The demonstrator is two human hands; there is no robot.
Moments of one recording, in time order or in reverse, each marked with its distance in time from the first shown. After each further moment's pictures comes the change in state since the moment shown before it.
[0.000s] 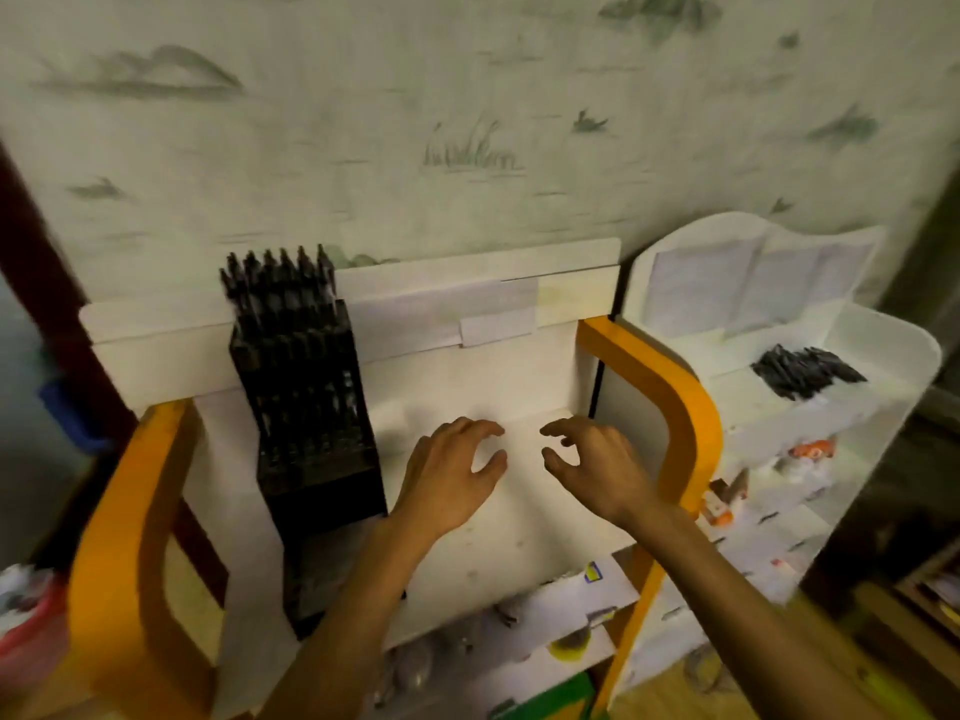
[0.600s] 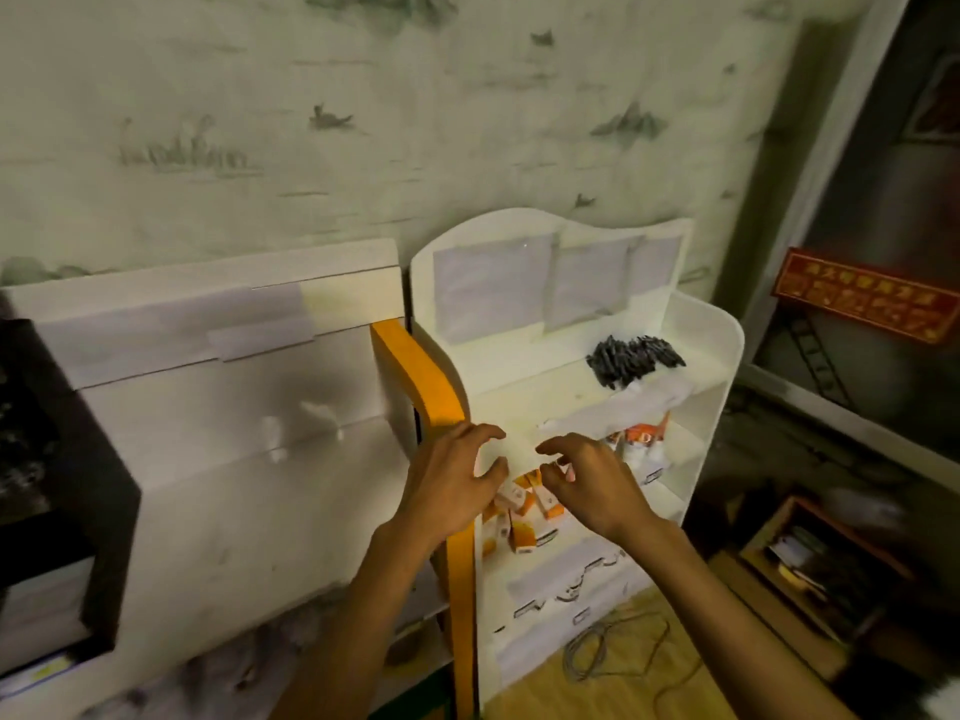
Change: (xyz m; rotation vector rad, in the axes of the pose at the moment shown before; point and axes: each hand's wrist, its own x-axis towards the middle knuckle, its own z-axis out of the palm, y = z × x) left_hand 0.073 0.268 0.216 -0.018 -0.073 0.104; right_hand -0.085 0.302 -0.151 0.003 0.002 0.114
